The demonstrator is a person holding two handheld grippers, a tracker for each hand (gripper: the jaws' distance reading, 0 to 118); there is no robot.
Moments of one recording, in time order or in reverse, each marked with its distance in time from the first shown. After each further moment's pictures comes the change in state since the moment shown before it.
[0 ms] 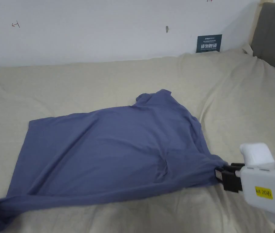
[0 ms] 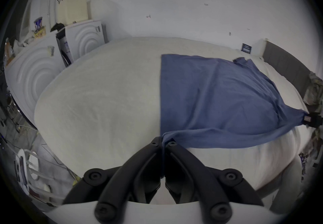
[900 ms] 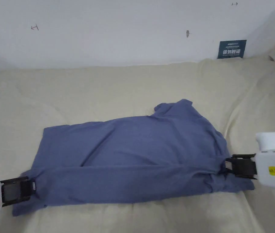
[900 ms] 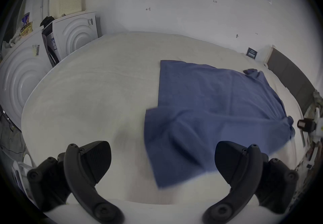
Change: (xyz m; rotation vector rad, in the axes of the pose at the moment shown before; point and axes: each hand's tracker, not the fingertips) left arm -0.003 0.068 -0.061 -0.075 -0.095 0.036; right arm 0.022 0.064 -0.061 -0.009 0.001 -0.022
